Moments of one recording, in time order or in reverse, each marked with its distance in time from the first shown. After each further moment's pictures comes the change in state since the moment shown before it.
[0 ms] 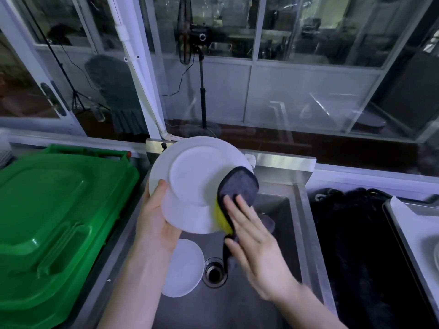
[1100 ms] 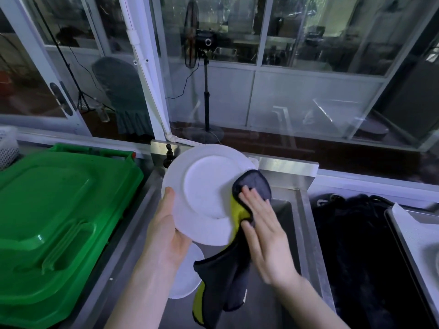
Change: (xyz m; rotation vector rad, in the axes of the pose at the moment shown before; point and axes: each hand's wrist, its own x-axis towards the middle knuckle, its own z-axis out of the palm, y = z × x) left_hand -0.024 -0.003 0.002 0.051 0.041 -0.127; right_hand 0.008 0.016 0.004 0.067 0.170 0.100
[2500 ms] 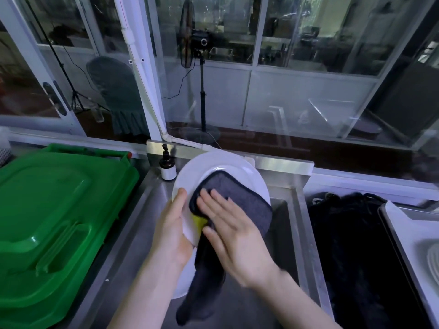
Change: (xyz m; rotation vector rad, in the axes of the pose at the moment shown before) left_hand -0.013 -0.001 0.020 -0.006 -0.007 -0.105; right_hand 0.016 -0.037 0.016 -0.166 -0.238 -0.139
